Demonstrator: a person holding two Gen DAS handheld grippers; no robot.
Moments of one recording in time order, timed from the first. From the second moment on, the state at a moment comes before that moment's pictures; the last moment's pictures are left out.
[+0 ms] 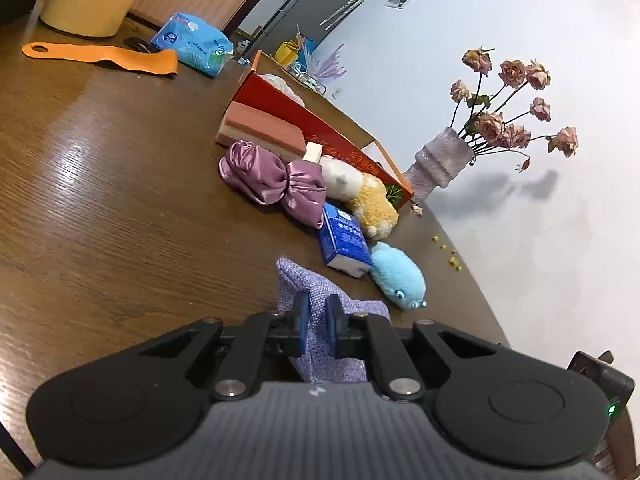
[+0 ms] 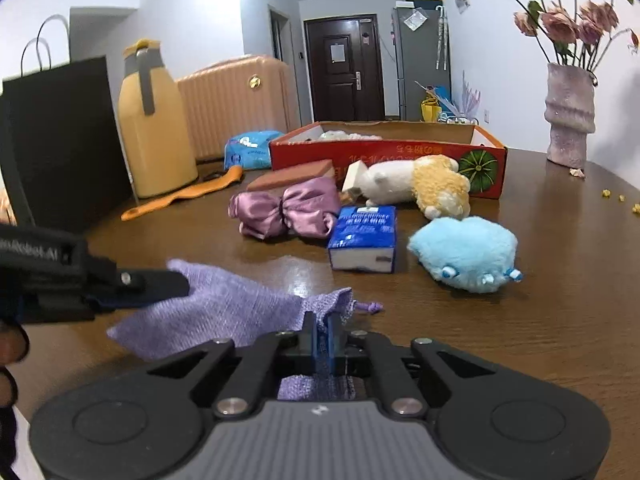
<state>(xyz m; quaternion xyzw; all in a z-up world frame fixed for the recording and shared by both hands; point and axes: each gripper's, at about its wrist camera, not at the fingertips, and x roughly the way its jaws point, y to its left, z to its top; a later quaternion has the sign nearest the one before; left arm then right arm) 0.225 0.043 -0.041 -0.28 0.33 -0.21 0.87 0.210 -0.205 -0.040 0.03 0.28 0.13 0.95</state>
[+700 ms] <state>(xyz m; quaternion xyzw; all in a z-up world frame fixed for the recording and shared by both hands) 0.543 -0.010 0.054 -0.11 0.30 -0.19 0.93 0.522 -0.230 0.056 0.07 0.26 0.14 0.95</state>
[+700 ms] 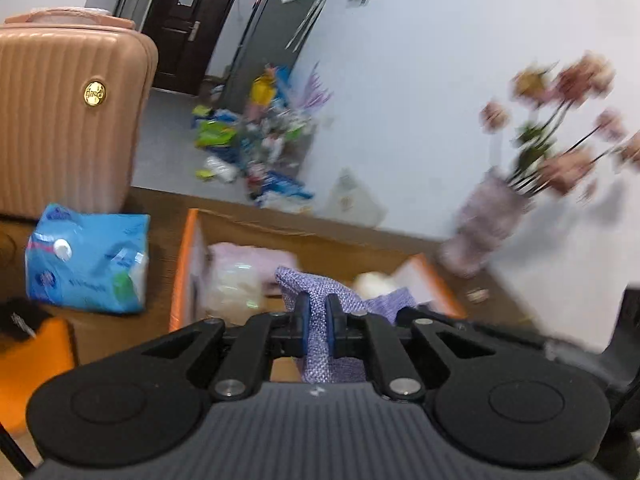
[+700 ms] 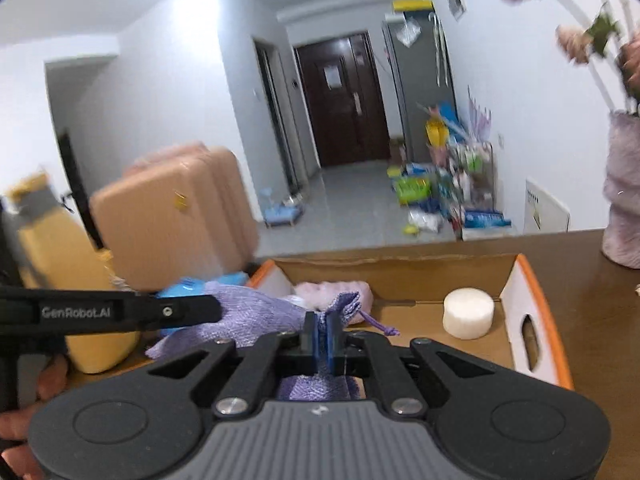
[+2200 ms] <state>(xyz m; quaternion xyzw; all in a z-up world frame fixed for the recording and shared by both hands) 0.140 0.003 0.061 0.01 0.17 -0.10 0.98 0.162 -0.260 0.065 0.04 0.17 0.12 0.98</state>
